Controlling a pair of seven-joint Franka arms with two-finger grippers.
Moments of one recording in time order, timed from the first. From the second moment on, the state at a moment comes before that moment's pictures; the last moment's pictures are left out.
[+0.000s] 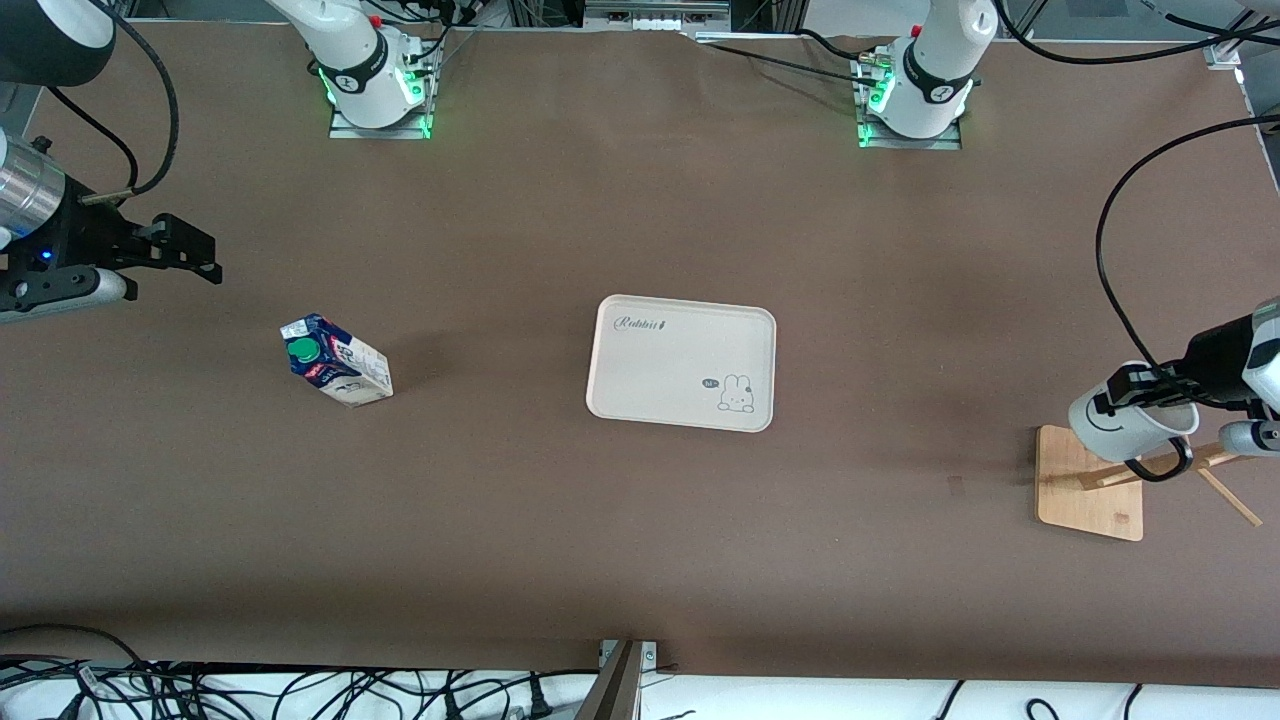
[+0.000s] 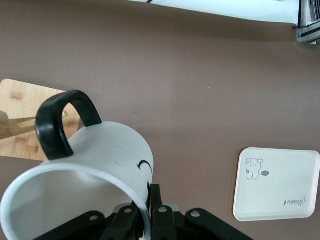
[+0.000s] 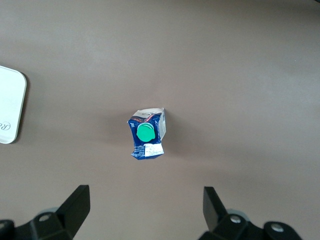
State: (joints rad) left arm -0.10 0.39 0.29 -1.39 -0.38 1.78 0.20; right arm 0.03 0.09 0.00 -1.59 0.03 1.67 -0.17
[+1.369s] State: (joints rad) left arm 0.03 0.45 0.32 -1.39 -0.54 1.79 0.45; right arm 0.03 0.09 0.00 -1.59 0.03 1.66 -0.17
